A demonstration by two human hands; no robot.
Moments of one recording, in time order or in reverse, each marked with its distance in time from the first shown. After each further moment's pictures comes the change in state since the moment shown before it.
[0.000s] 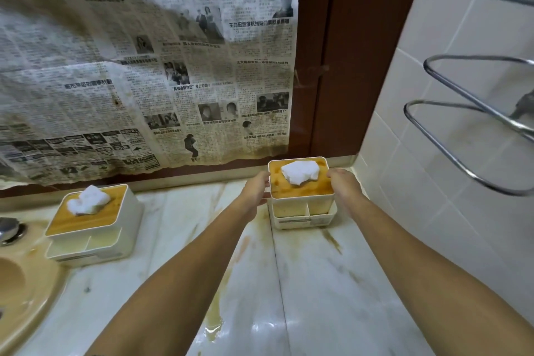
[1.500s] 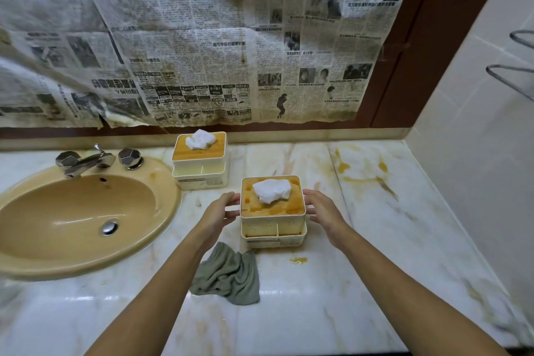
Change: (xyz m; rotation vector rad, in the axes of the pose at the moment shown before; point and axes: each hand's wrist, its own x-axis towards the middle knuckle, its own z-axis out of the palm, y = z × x) left_hand -0.206 -0.161 -0.259 -0.103 0.140 0.045; right_hand -0.276 0.054 0.152 0.155 -0.443 -0.070
